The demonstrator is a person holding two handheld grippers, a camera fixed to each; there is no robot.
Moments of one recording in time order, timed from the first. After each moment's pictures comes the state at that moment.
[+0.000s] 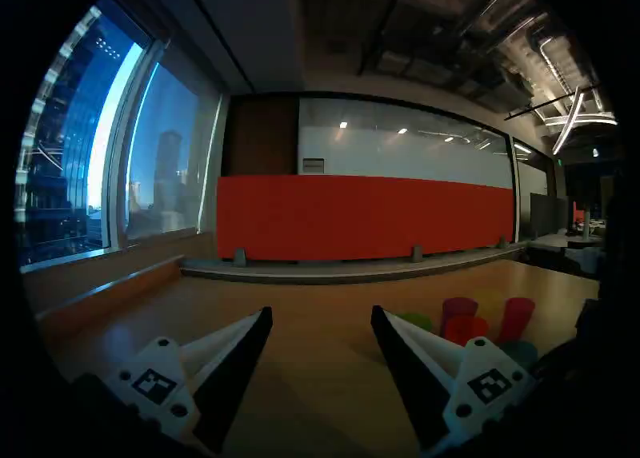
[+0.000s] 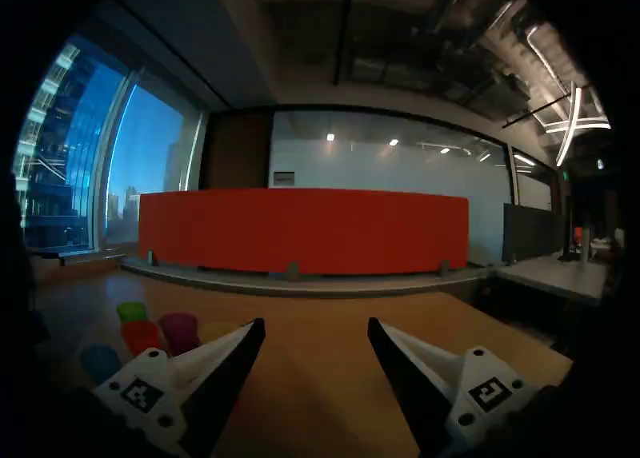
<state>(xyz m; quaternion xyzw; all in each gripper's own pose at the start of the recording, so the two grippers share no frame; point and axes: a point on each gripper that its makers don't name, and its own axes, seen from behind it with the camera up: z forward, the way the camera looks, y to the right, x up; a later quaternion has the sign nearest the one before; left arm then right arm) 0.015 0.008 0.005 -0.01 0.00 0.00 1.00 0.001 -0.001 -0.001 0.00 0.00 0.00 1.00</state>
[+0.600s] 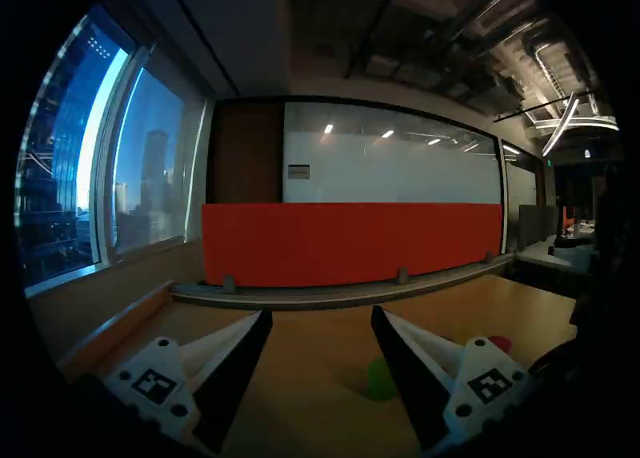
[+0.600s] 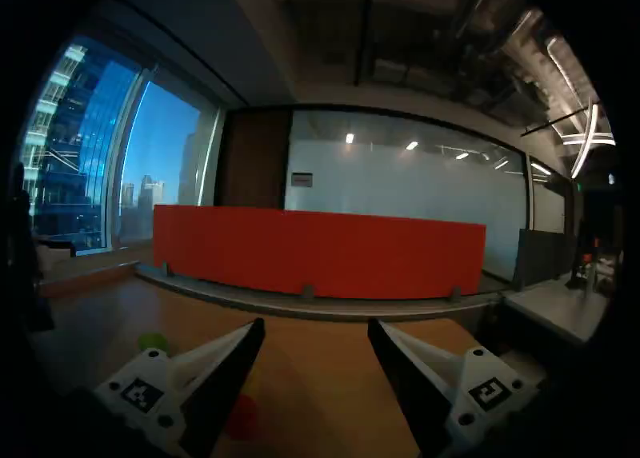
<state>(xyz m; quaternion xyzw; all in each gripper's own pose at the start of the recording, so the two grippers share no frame) 0.117 0.025 0.017 -0.04 0.00 0.00 1.00 0.086 -0.020 0.003 0.03 -0.01 -0.01 1.00</state>
